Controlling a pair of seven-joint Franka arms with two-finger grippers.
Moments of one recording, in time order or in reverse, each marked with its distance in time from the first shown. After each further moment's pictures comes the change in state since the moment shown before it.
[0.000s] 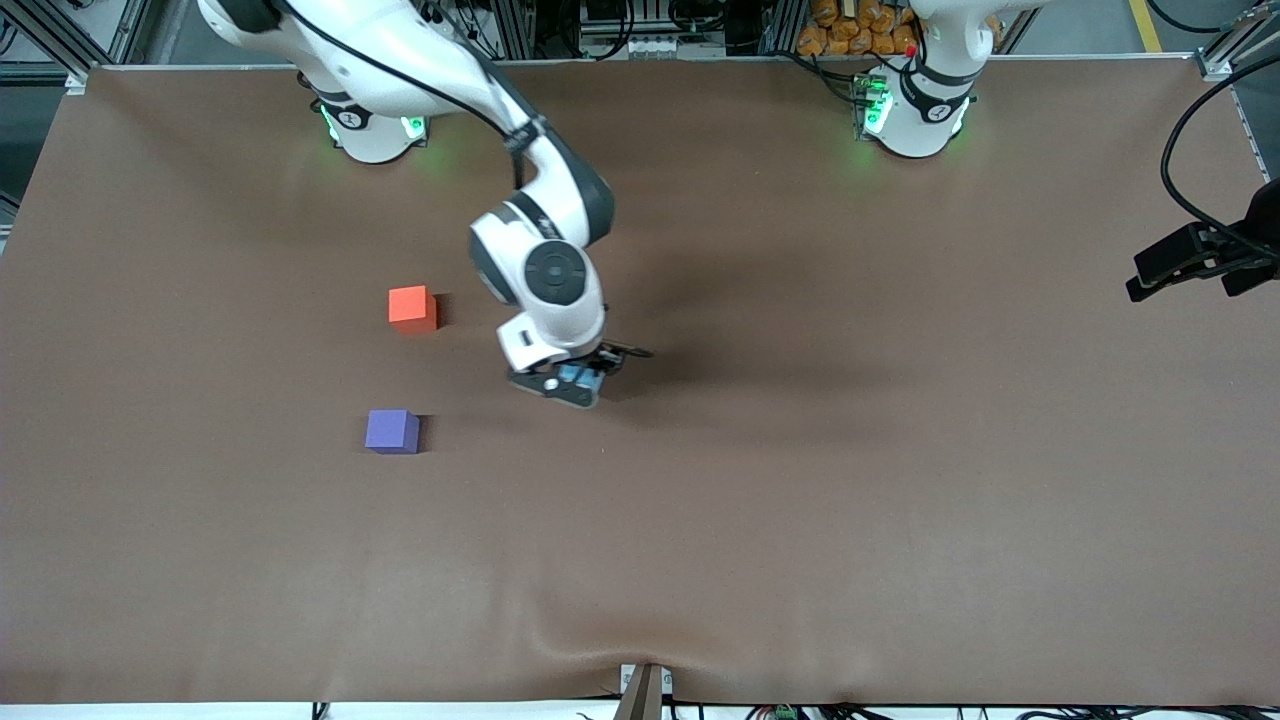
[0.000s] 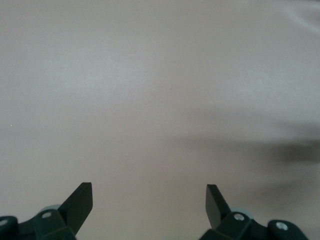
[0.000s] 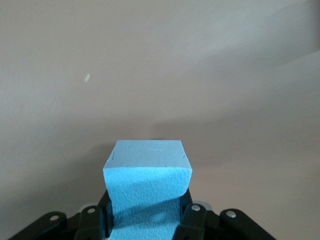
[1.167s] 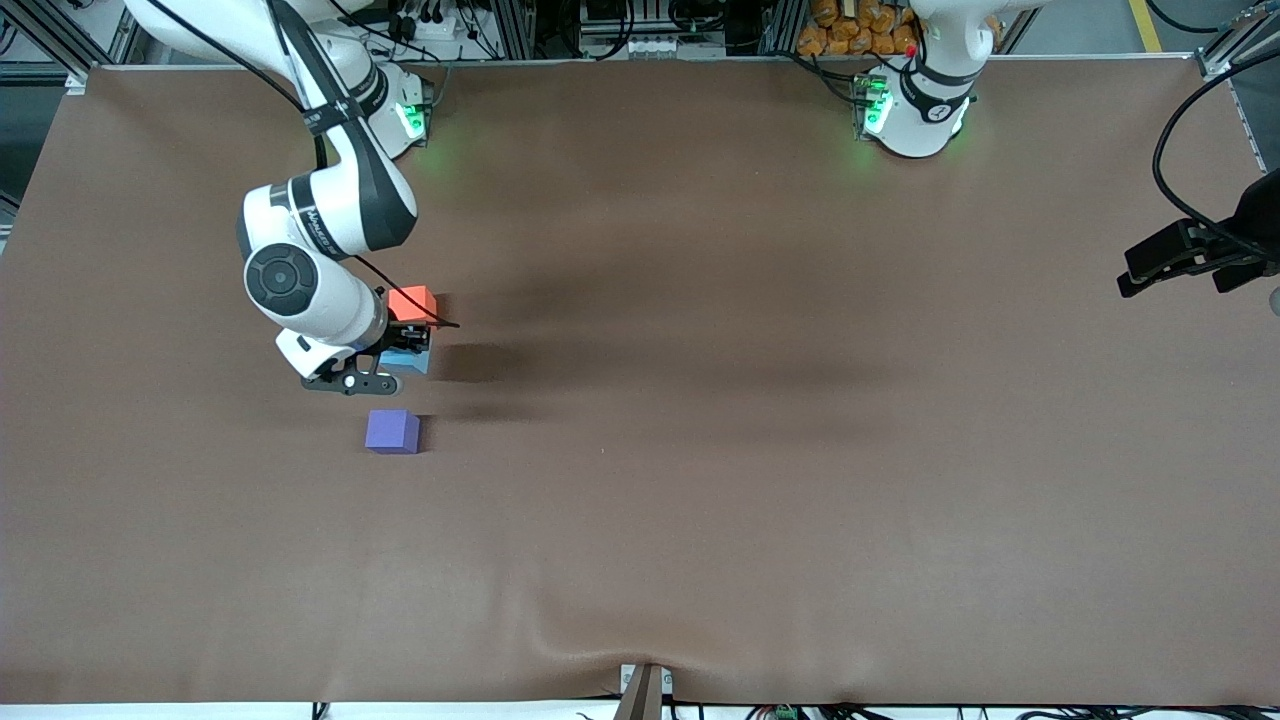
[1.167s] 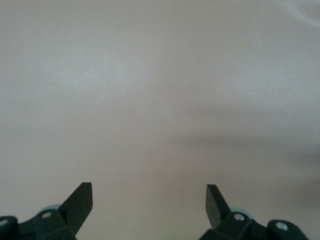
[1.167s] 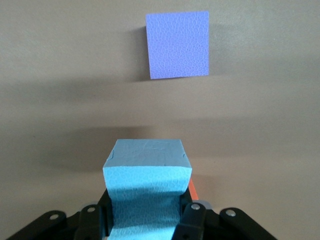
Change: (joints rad) left arm 0.000 -0.002 -0.010 -0.005 0.000 -0.006 0.000; right arm -0.338 -0.334 -0.003 -0.514 0.000 0.093 -0.622
